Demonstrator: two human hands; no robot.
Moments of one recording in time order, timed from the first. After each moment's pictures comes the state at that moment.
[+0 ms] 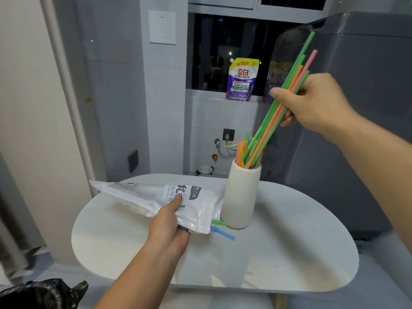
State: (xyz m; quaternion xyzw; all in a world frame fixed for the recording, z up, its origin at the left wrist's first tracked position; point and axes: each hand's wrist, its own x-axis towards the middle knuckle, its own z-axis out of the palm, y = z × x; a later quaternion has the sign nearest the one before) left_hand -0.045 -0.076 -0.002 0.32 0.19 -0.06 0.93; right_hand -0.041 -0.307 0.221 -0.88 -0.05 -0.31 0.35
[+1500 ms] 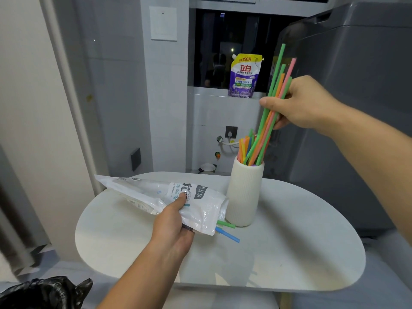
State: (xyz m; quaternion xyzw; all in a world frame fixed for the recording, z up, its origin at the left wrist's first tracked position) left_hand -0.051 -0.079 0.005 0.33 0.19 -0.06 0.92; right_hand -0.019 -0.299 0.215 -0.92 -0.06 -0.22 0.32
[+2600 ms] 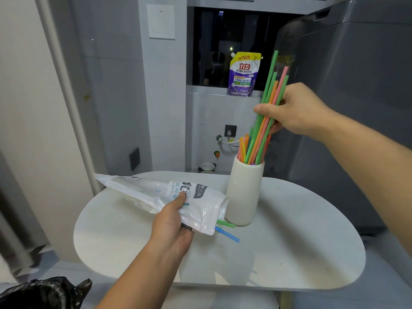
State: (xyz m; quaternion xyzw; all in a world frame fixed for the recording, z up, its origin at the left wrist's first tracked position) left_hand -0.051 -0.079 0.005 0.33 0.19 -0.06 0.92; right_hand -0.009 -0.301 0.200 -0.92 -0.05 -0.21 0.32
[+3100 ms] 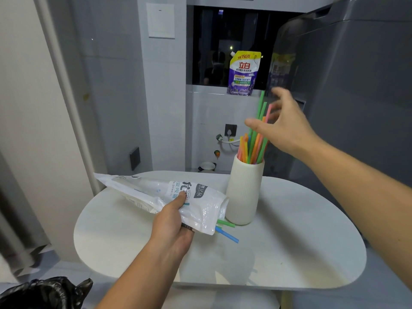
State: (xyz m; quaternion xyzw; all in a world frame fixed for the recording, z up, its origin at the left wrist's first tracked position) left_hand -0.053 -0.080 0.008 0.32 0.19 -0.06 0.93; right_hand 0.000 -0.297 0.158 -0.89 -0.04 -0.29 0.36
